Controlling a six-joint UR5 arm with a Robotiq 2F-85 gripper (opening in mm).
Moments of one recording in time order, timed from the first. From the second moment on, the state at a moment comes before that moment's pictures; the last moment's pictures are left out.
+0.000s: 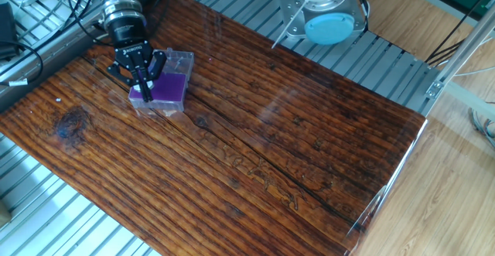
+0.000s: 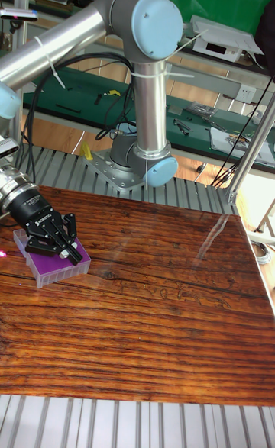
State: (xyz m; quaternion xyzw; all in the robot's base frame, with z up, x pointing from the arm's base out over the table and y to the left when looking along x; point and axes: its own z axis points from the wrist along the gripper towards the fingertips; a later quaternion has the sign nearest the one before) arm 0.572 -0.089 0.104 -0.35 0.71 0.33 0.51
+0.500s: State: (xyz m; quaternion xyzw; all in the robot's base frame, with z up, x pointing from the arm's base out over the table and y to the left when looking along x) arm 0.571 -0.088 0.105 -0.35 0.71 0.33 0.52
